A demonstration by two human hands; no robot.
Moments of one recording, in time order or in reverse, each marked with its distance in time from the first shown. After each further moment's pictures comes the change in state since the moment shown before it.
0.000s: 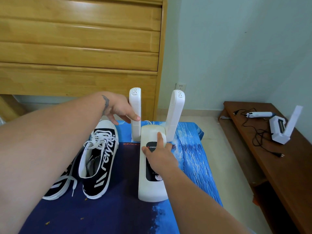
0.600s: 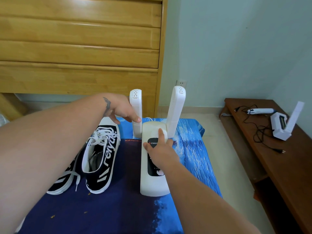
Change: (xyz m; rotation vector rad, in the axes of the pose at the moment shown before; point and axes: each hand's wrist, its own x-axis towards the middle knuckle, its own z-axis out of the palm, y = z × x) left_hand -0.010 -0.002 0.014 0.024 0.064 0.016; right_hand 0.001 -0.001 -0.001 0.028 -0.018 0.018
